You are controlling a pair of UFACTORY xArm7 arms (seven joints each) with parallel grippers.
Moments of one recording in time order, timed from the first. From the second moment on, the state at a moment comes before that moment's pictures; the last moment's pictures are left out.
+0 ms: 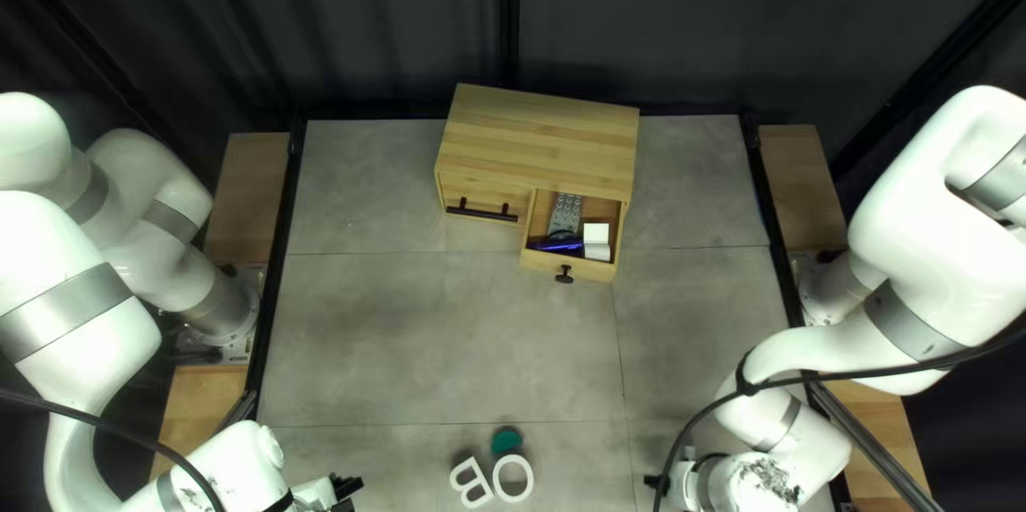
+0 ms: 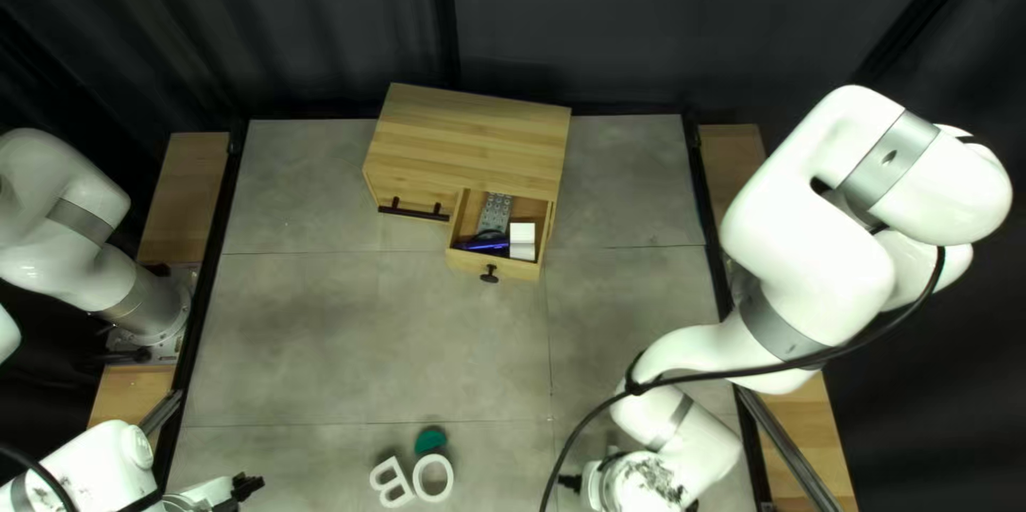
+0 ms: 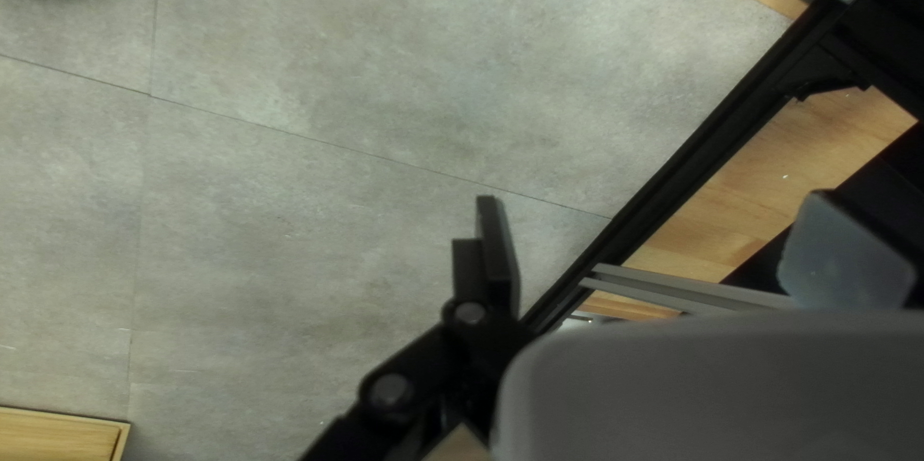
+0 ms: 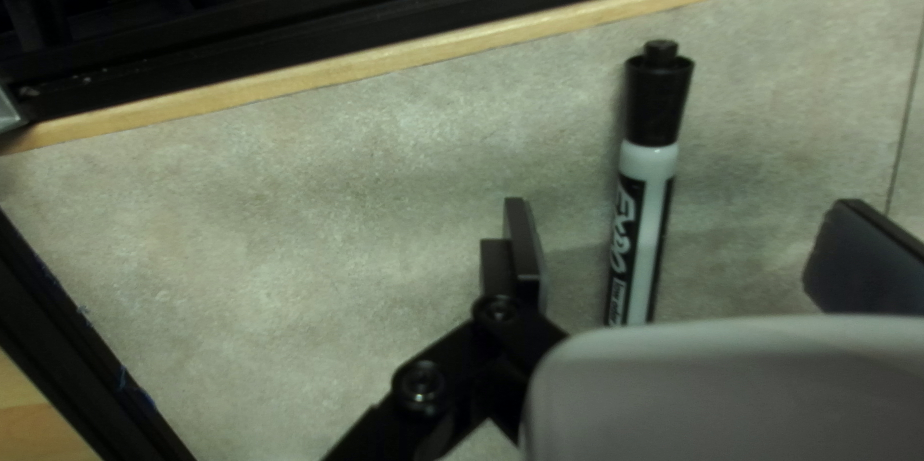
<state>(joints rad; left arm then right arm) -0.37 0.04 -0.57 0.99 -0.04 1.26 0.23 0.59 0.27 0.17 0.84 -0.07 0.62 -0.52</state>
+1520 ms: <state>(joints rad) -0.37 0.04 -0.57 0.99 -0.04 1.26 0.23 0.34 -0.22 -0.01 0.69 -0.05 0.83 -0.32</state>
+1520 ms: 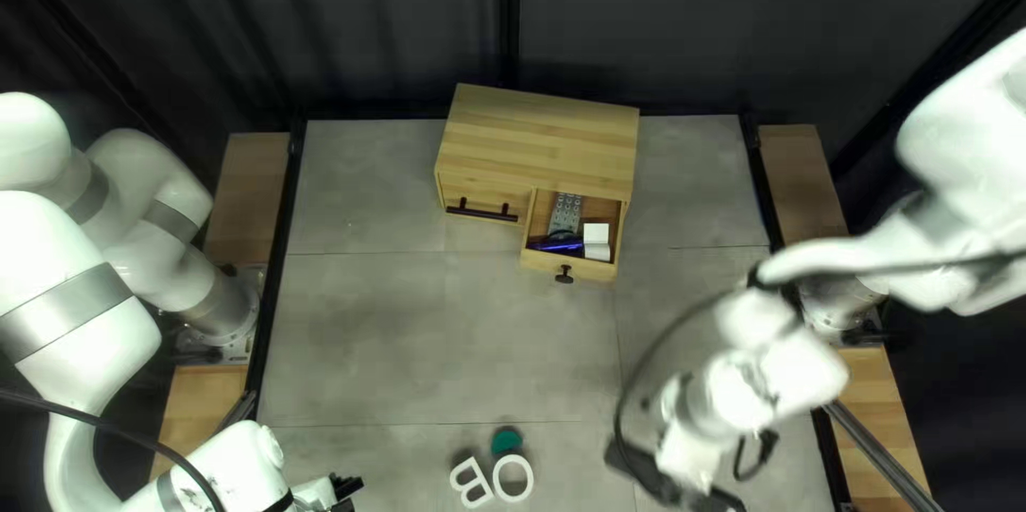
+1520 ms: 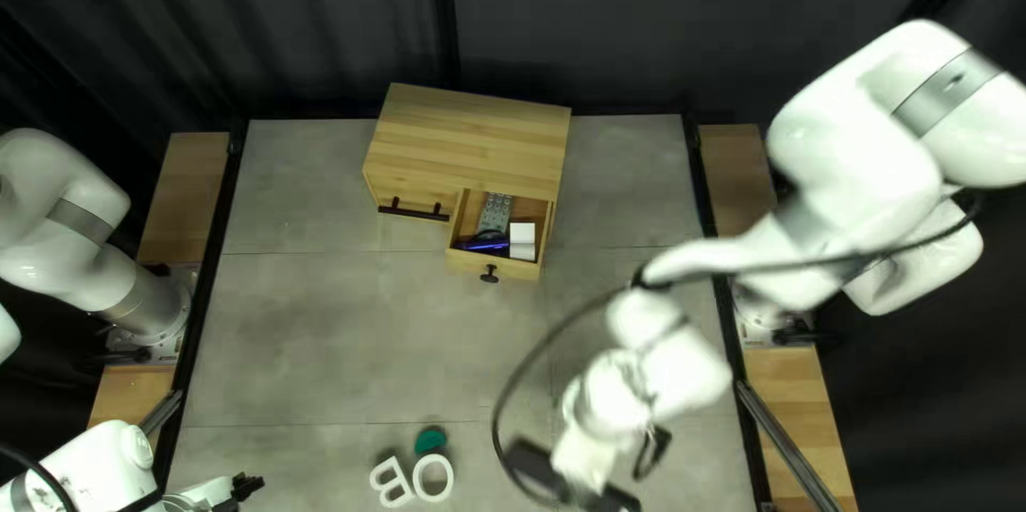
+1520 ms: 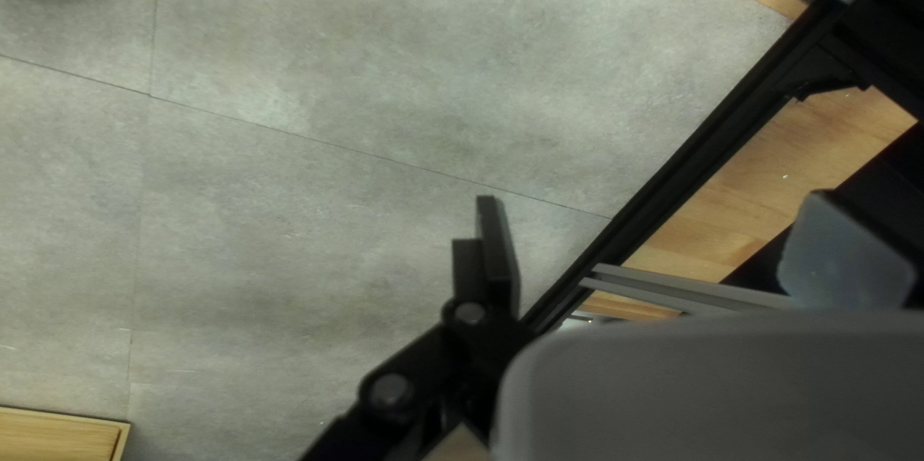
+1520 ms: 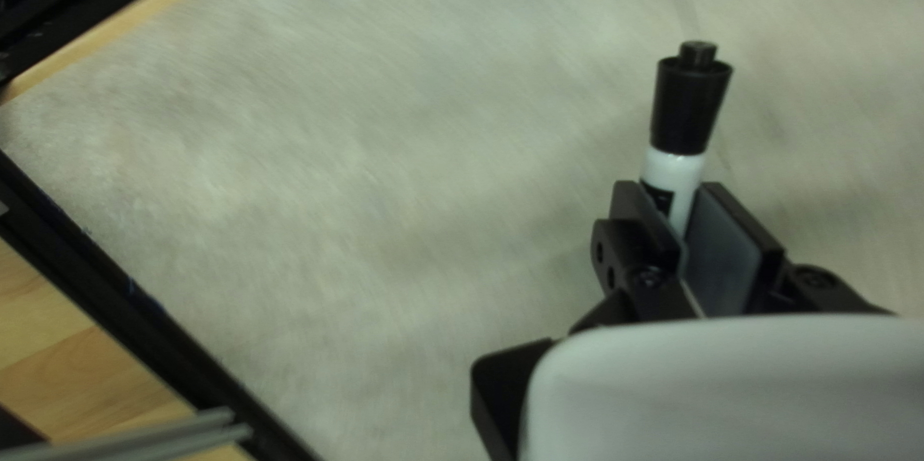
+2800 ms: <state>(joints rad) -0.37 0.04 -0.57 0.99 -0.04 1.26 0.23 0.16 -0.08 -0.16 0.92 -0.16 0.73 -0.75</state>
